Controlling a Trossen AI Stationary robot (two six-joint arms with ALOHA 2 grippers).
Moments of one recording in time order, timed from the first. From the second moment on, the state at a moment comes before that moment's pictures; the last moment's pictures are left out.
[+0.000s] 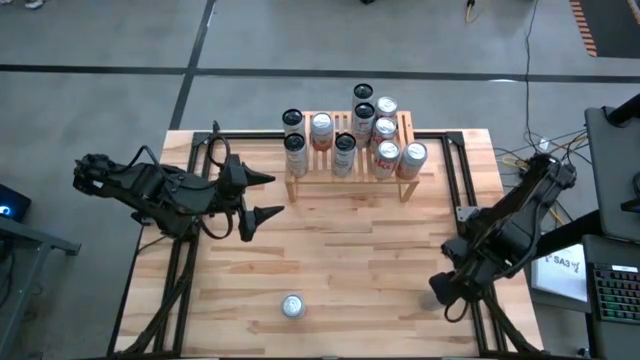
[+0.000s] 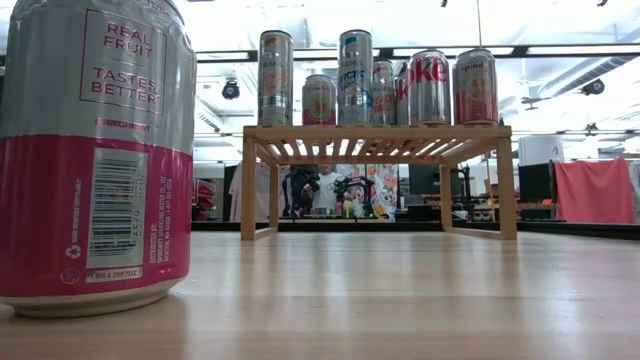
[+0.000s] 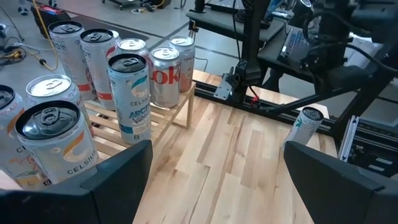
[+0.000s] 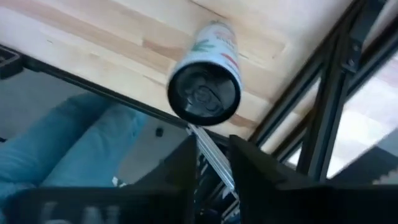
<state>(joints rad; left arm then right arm) -0.35 1.16 1.44 -0.71 -0.59 -0.40 0.81 1.28 1.34 -1.34 -0.20 2.00</state>
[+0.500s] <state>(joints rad) -0.35 1.18 1.44 -0.70 -0.60 -0.39 0.81 1.38 1.34 -1.34 -0.24 1.99</state>
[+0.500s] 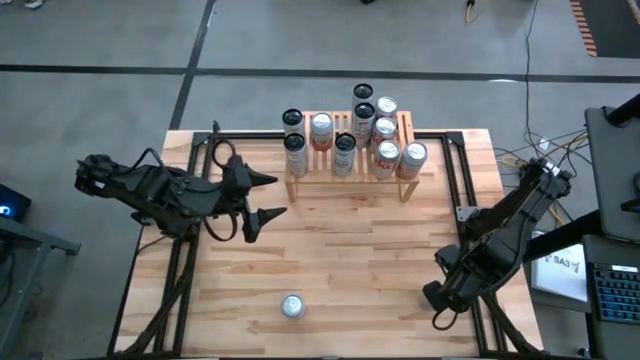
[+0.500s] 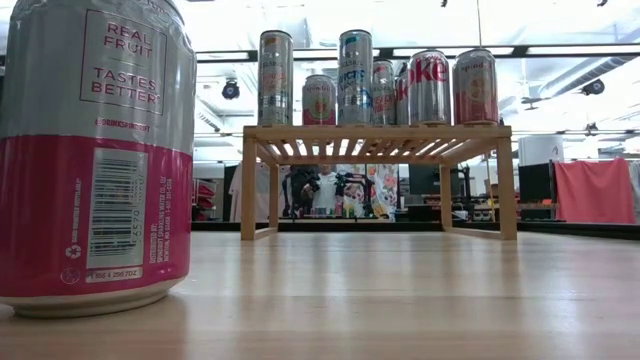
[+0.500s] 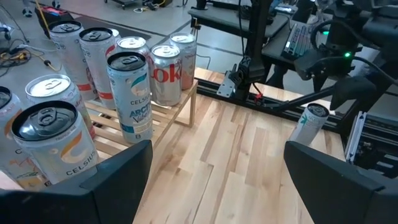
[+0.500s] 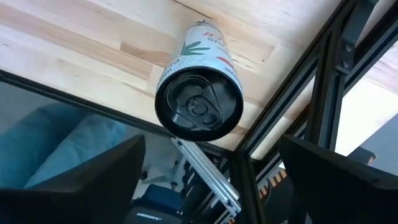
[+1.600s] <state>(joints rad) -0.35 1.21 1.44 -0.68 -0.65 -0.37 0.80 1.56 1.22 -1.30 -0.17 1.92</state>
